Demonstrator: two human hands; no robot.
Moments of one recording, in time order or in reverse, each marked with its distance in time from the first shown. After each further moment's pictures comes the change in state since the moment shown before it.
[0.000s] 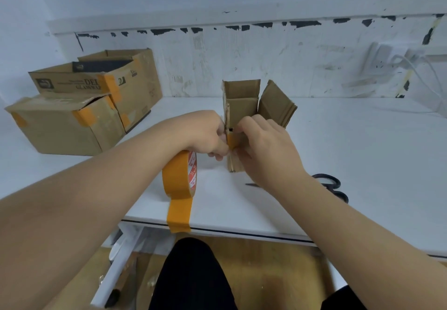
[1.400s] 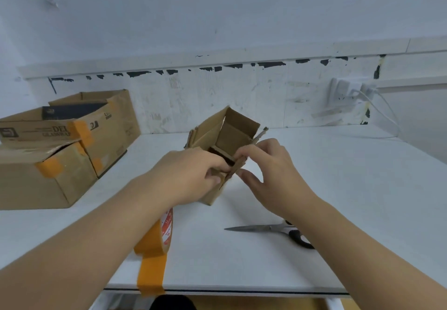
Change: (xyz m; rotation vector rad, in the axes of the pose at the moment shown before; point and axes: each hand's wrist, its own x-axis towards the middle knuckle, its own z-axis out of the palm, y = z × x) left_hand 0.001 0.018 0.006 0.239 0.264 0.262; right_hand 0.003 0.048 -0.033 0.161 -0.120 0.150
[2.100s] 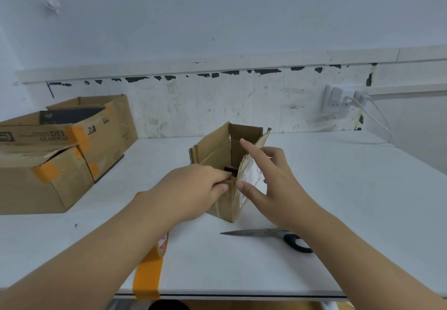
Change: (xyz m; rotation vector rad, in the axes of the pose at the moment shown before) left_hand -0.002 0.008 0.017 -0.056 0.027 0.074; right_hand -0.014 0.010 -0.004 0.188 -0.027 0.007
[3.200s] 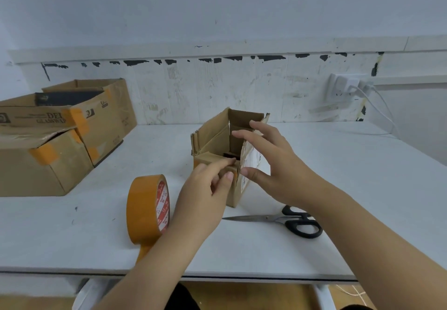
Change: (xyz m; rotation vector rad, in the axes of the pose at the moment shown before) left_hand -0.016 0.015 0.068 -0.594 0.557 -0.167; right_hand 0.013 0.003 -0.010 -0.077 -0.081 -0.120
